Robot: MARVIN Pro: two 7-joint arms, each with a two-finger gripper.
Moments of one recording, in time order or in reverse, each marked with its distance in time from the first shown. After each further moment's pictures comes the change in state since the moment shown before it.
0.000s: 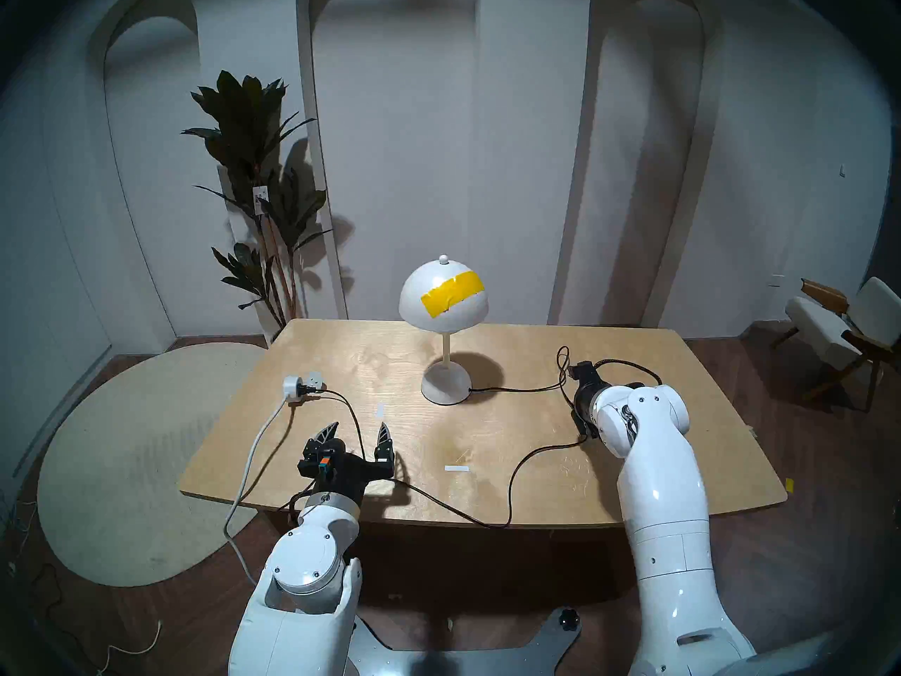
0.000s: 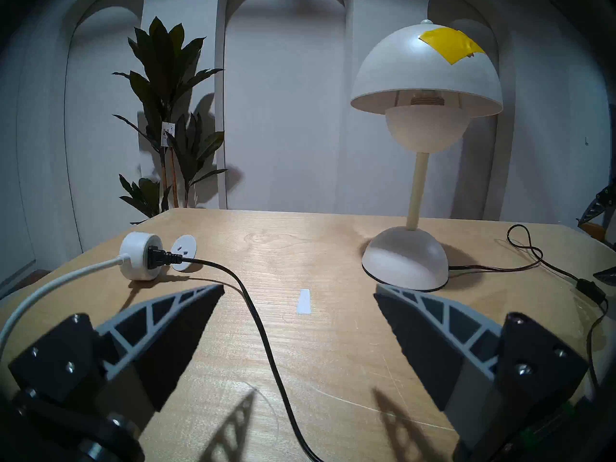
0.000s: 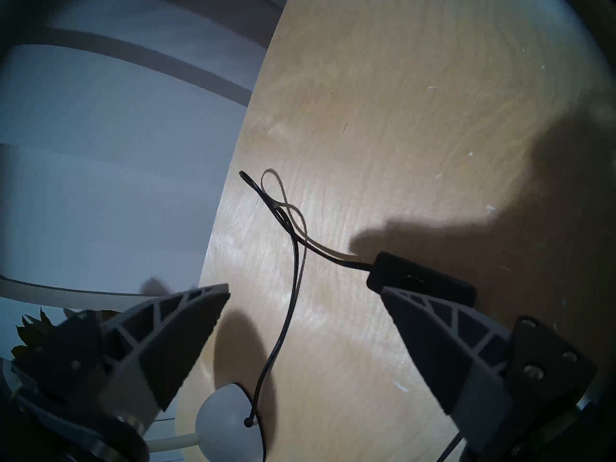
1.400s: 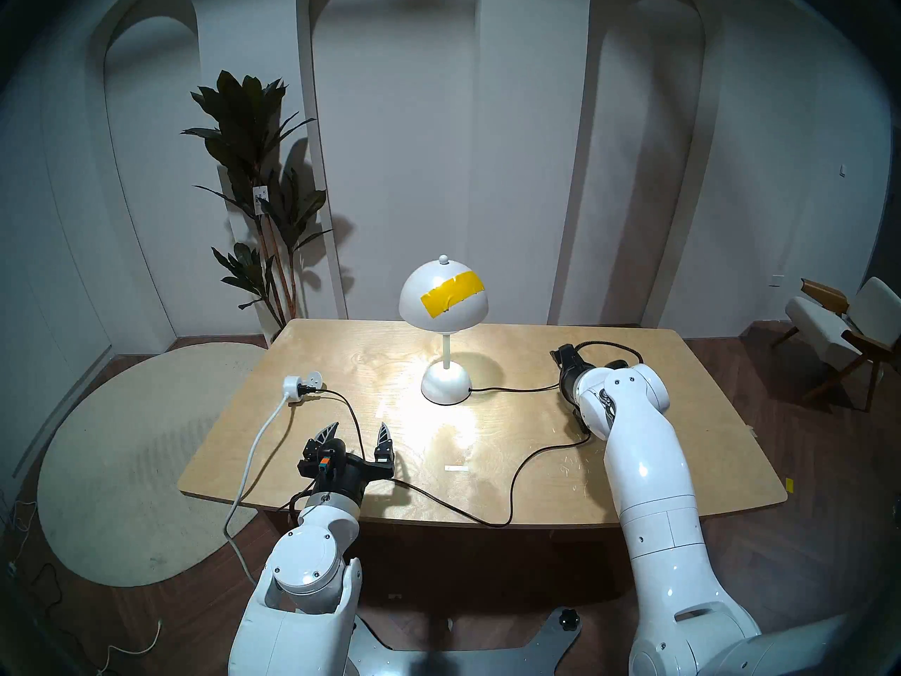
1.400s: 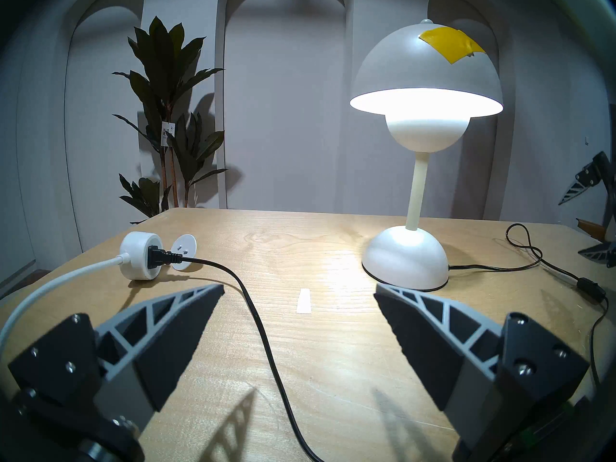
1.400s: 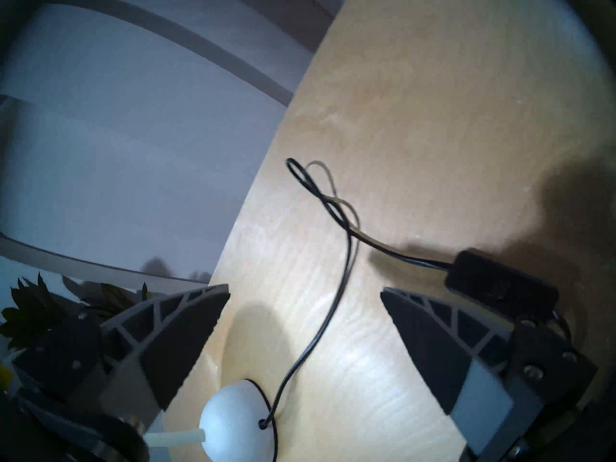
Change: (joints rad) left arm 0.000 0.000 0.000 0.001 0.000 0.000 0.000; right arm 0.089 0.045 -0.120 0.016 -0.106 0.029 0.038
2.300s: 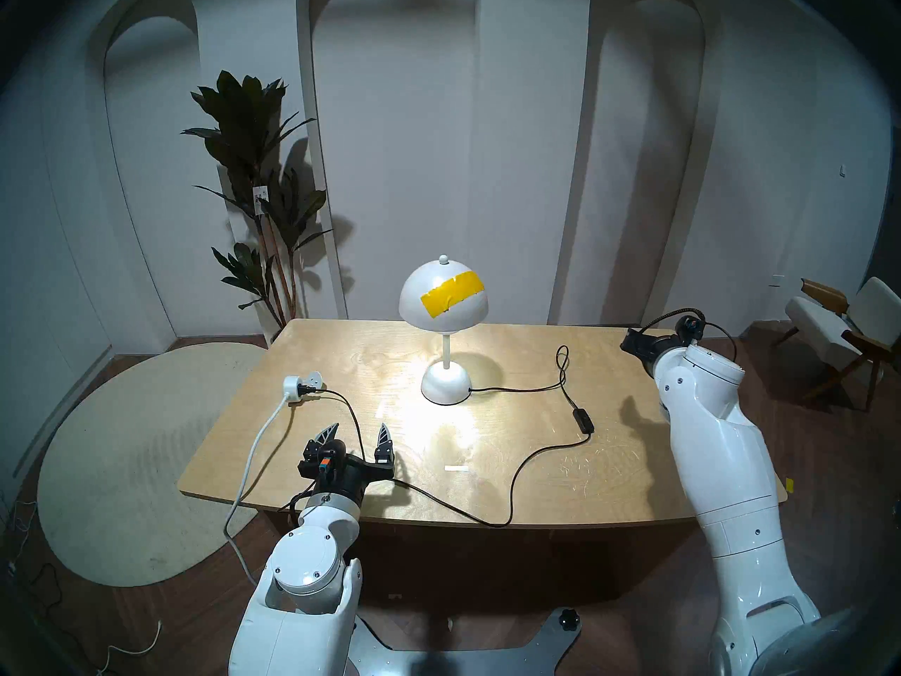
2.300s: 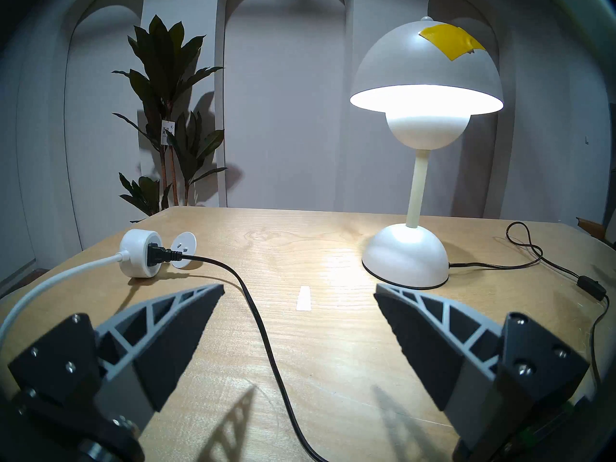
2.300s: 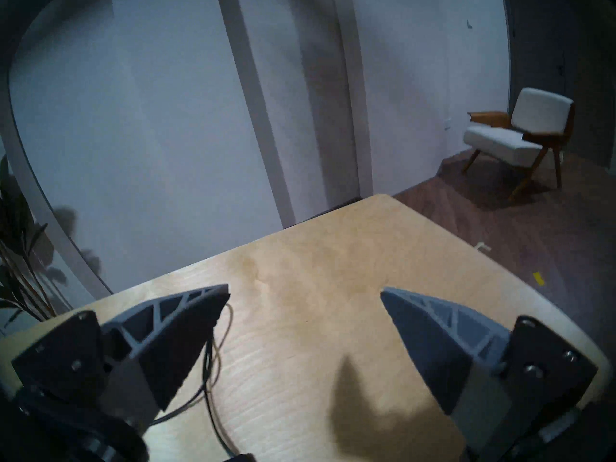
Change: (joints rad) left arm 0.000 0.000 0.000 0.005 0.000 0.000 0.000; right arm -0.086 0.301 0.073 -0.164 -0.553 0.292 0.219
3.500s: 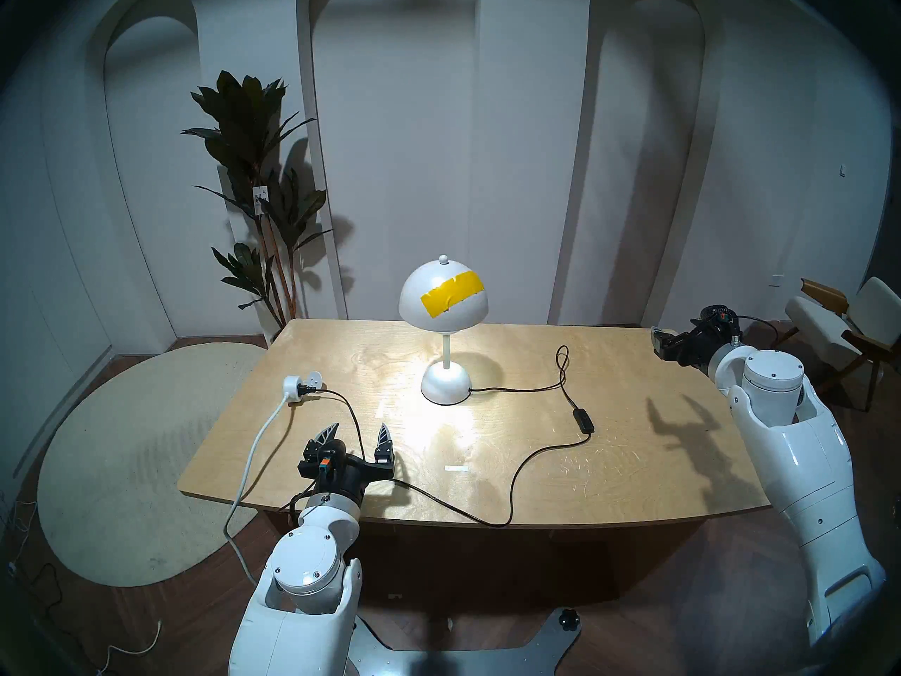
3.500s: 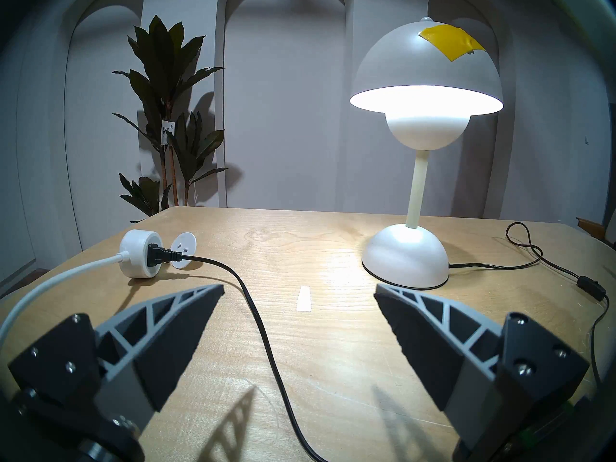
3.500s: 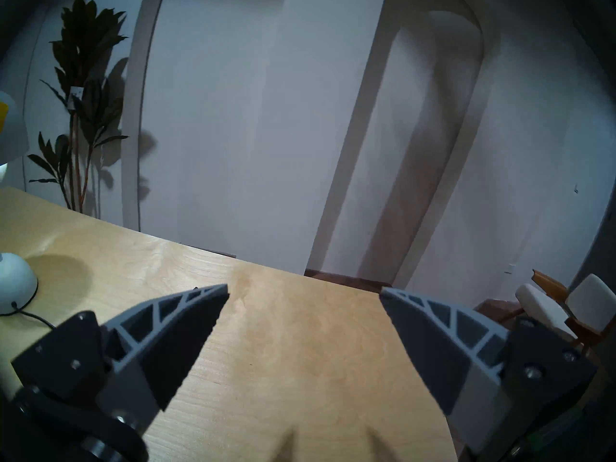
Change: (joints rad) left arm 0.000 0.000 0.000 -0.002 0.000 0.000 0.000; right arm -0.074 0.358 0.010 0.103 -0.258 -0.241 0.641
